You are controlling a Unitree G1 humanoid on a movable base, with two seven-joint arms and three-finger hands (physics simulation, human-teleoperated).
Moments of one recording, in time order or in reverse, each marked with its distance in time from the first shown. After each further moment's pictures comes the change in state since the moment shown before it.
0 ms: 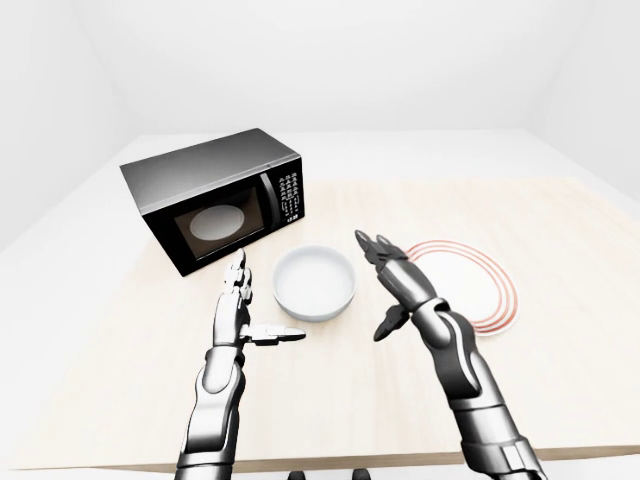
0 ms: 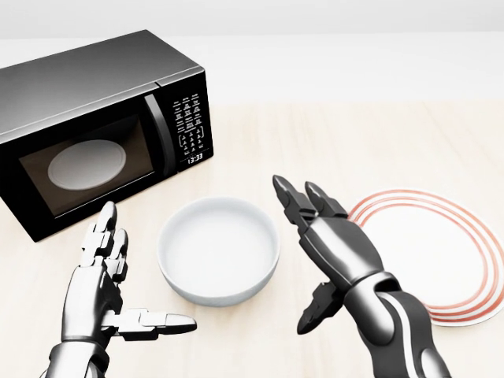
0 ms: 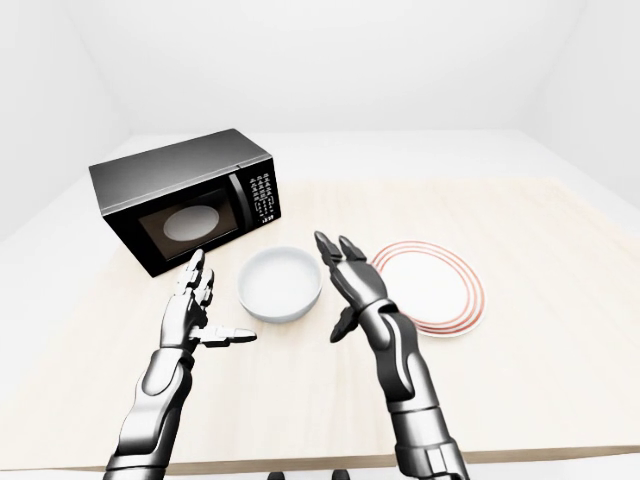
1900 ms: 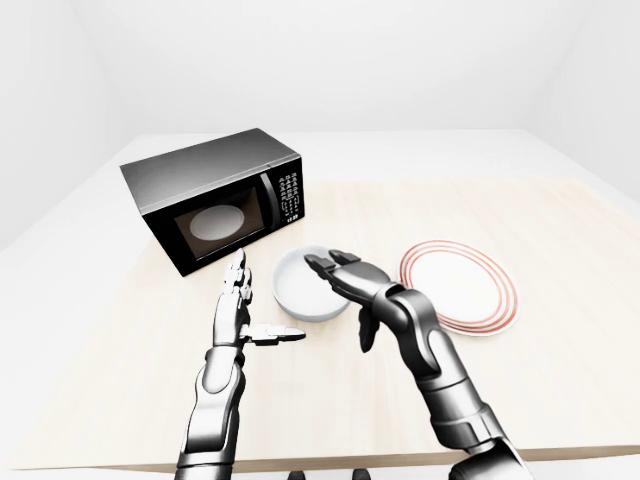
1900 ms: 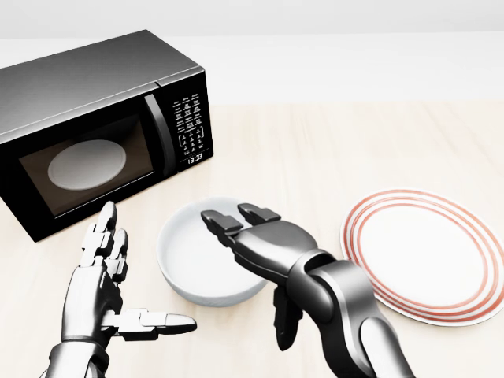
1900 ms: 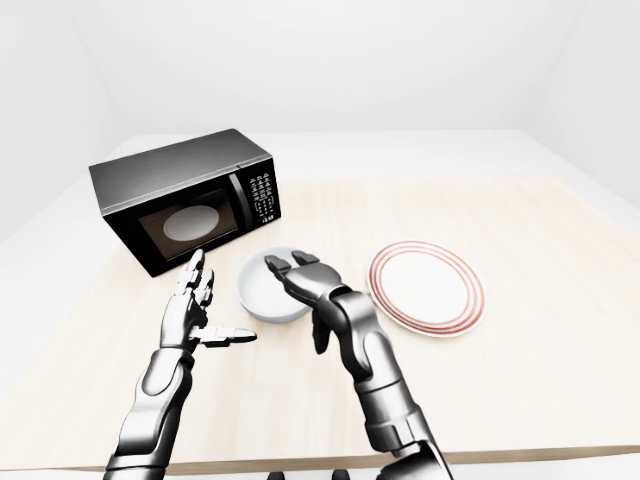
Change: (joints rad) left arm 0.000 0.000 0.000 0.000 0.000 0.000 0.000; right arm -0.155 0.082 0.144 0.026 -0.244 0.000 0.375
